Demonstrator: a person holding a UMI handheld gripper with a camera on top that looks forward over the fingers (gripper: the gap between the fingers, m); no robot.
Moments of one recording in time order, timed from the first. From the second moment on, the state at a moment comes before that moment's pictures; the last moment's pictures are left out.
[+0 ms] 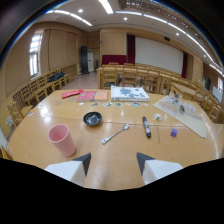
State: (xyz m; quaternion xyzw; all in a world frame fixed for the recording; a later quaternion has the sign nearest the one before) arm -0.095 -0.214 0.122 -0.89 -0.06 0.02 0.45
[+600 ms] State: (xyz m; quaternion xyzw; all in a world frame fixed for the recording) arm -0.115 -0.078 0.024 -0.93 -0.04 0.03 0.37
